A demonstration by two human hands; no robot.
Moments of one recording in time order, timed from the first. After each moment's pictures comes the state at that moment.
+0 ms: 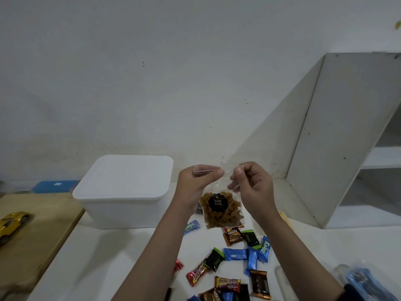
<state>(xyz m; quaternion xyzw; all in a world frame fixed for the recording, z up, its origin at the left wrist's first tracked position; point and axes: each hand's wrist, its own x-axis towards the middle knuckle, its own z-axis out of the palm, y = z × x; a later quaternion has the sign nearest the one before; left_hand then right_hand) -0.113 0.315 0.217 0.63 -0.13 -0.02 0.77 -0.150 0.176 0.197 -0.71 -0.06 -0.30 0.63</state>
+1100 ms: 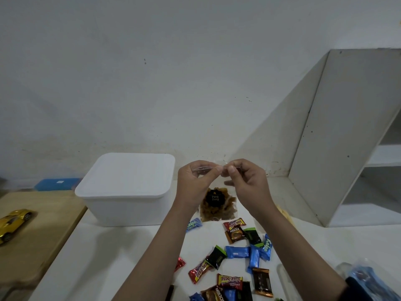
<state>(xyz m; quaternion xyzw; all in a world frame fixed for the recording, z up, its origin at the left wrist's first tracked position) -0.113 0.319 0.212 0.66 -0.17 0.09 0.72 -0.148 0.191 0.207 -0.72 -0.06 -0.24 0.65</state>
